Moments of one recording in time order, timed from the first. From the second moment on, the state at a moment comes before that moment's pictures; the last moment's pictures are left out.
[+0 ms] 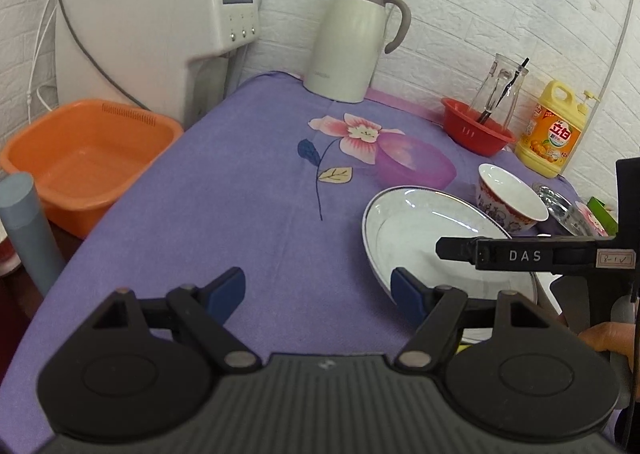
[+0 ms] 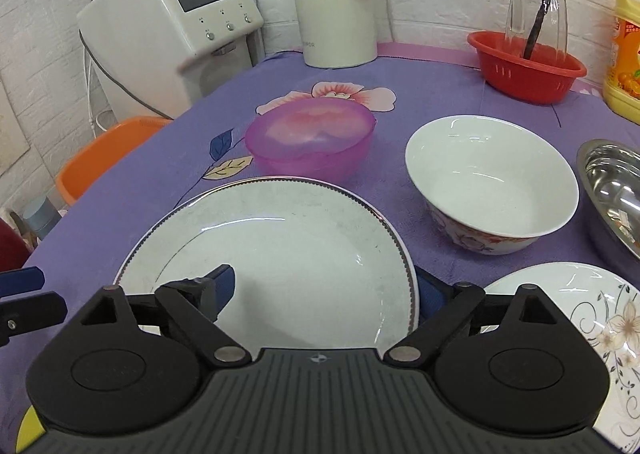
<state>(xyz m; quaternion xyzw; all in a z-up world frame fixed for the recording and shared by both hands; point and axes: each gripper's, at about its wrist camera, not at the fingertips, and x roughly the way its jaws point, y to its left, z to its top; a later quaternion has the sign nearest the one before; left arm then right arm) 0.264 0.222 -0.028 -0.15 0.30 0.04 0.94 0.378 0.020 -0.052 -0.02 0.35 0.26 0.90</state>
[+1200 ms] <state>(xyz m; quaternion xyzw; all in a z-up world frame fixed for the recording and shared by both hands) 0.331 0.197 -0.050 -0.10 0.34 0.02 0.93 0.364 0.034 -0.061 -0.08 0.33 0.32 0.88</state>
